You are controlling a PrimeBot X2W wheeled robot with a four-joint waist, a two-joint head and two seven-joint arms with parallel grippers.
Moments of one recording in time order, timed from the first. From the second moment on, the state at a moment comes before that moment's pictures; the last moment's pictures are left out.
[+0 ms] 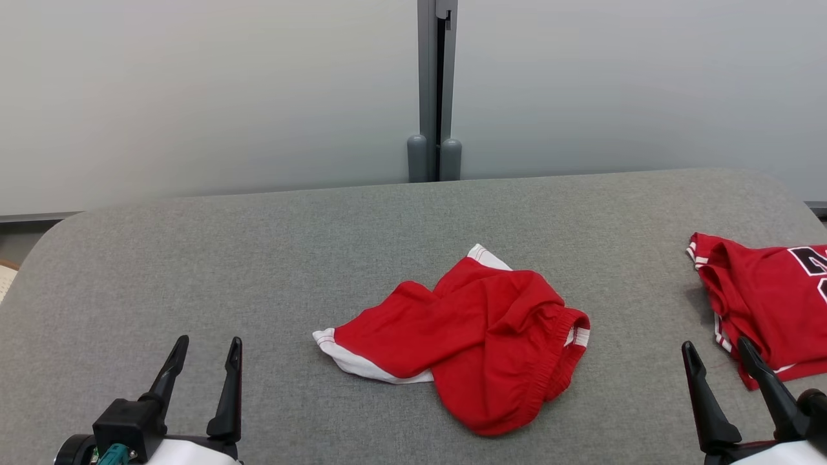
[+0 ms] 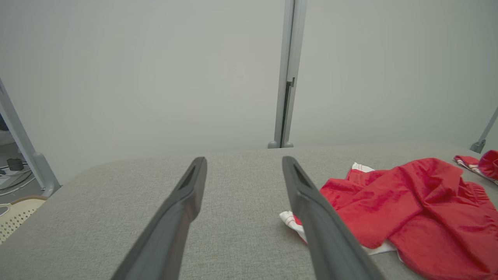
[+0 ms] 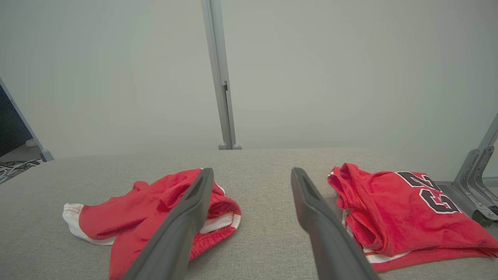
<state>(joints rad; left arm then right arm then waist) 0.07 0.28 -0.22 0.05 -0.38 0.10 -0.19 0.23 -0.13 -0.02 -0.23 0.24 0.13 0.12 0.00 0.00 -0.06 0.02</state>
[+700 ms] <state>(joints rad) -0.06 0.24 -0.28 0.02 -0.35 0.09 -0.20 0.21 -0.09 0.21 0.01 0.34 0.13 0.13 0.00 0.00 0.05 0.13</state>
